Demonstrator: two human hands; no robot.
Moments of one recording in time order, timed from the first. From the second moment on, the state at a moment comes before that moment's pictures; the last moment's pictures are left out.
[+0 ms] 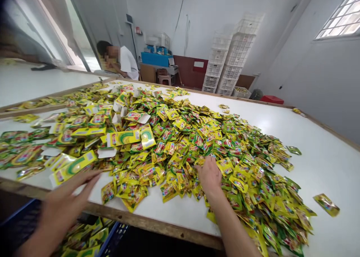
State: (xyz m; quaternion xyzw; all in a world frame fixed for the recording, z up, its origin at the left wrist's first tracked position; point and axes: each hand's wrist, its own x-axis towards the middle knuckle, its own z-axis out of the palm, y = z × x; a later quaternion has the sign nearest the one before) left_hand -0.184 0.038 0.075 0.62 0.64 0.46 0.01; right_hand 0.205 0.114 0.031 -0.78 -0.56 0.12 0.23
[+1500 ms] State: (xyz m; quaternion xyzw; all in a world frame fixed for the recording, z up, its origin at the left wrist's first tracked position) left_hand -0.002 0.034 0.029 0.59 0.41 0.39 0.58; right_hand 0.171 0.050 0.100 -0.48 -0.80 0.22 0.28
